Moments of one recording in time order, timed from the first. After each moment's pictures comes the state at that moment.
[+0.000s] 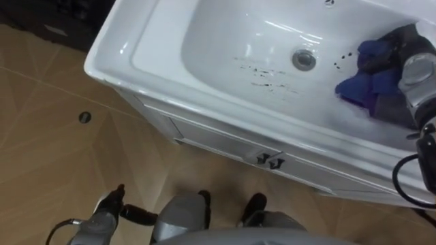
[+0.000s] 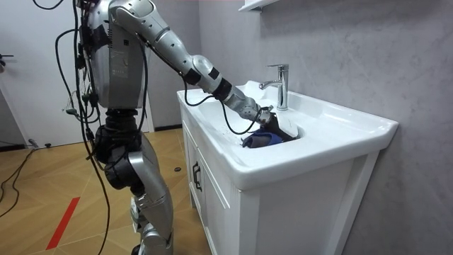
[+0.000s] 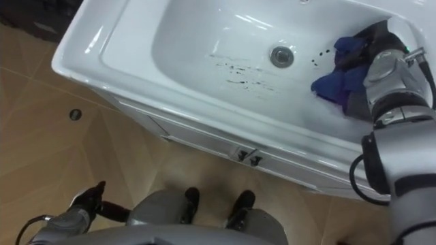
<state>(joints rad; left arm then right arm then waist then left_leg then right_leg) 0.10 0.30 -0.08 0.96 0.07 0.07 -0.01 -0.76 -0.54 0.23 1.31 -0.28 0.02 -0.11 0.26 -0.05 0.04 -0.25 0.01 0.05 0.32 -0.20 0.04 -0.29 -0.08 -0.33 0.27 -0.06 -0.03</state>
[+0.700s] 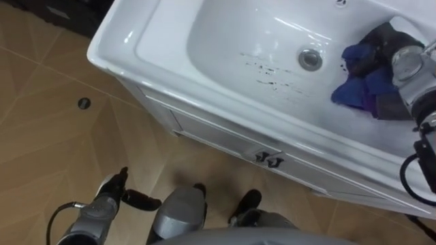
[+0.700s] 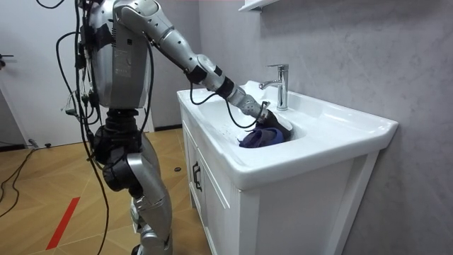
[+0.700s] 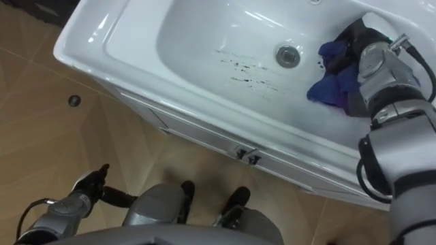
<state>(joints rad) 0.03 0.31 -0.10 1.00 0.07 0.04 -0.03 -0.77 -0.54 0.37 1.25 -0.40 0.03 -0.05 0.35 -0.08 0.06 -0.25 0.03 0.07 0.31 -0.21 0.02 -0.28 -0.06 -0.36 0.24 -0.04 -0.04</state>
